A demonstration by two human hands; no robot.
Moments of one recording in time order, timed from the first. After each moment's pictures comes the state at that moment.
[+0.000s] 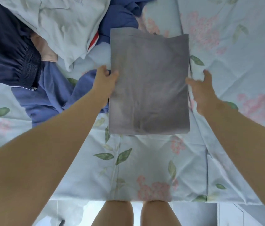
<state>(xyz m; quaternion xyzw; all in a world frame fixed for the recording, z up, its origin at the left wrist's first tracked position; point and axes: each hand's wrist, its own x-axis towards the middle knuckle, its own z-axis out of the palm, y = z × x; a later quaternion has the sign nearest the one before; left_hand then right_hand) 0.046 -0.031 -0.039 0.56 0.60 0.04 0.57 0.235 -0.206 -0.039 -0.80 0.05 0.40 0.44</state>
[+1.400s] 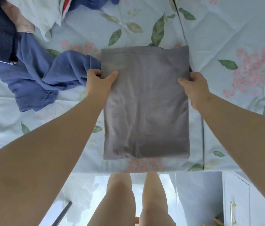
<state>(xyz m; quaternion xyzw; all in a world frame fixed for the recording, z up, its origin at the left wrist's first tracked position) 0.011 -0.136 -0.077 0.56 0.64 0.11 0.50 0.199 -0.309 -0.089 -0.86 0.01 0.36 0.37</state>
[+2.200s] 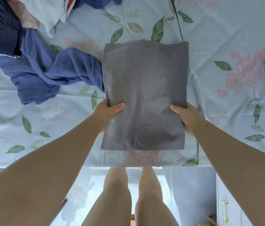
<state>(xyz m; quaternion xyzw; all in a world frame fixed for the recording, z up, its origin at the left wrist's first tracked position) -0.035 -0.195 -0.076 0.42 0.63 -0.05 0.65 0.147 -0.366 -0.079 -0.73 0.14 0.52 0.42</state>
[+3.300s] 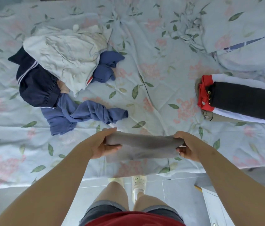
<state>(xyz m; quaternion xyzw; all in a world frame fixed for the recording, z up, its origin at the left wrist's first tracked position) -0.054 -0.260 0.132 0.30 0.60 -0.08 0.73 0.147 -0.469 0.126 -0.72 0.15 0.54 0.40</state>
